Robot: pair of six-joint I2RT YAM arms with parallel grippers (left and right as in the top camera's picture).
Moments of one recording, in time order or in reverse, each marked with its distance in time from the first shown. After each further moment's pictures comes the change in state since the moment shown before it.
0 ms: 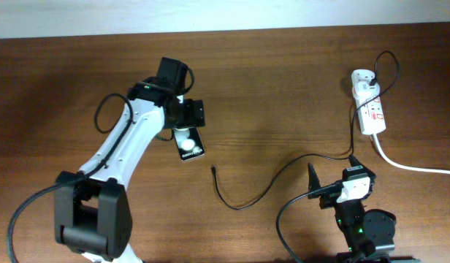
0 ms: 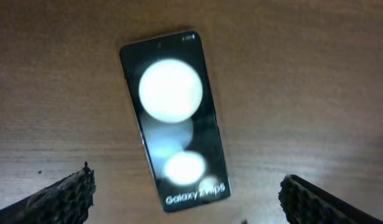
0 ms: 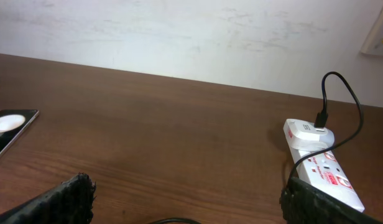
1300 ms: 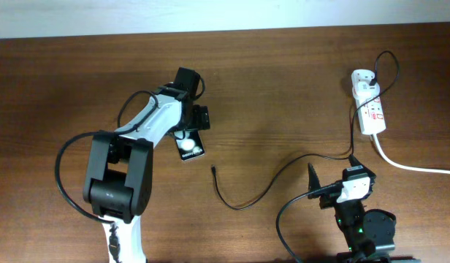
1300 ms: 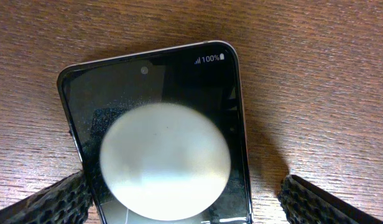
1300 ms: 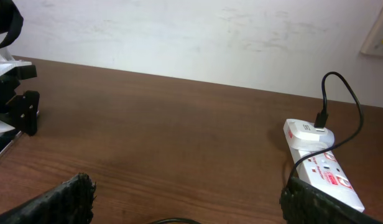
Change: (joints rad) left arm -0.009 0.282 0.021 0.158 -0.056 -0.051; right arm 0.000 0.000 0.000 0.000 0.000 -0.001
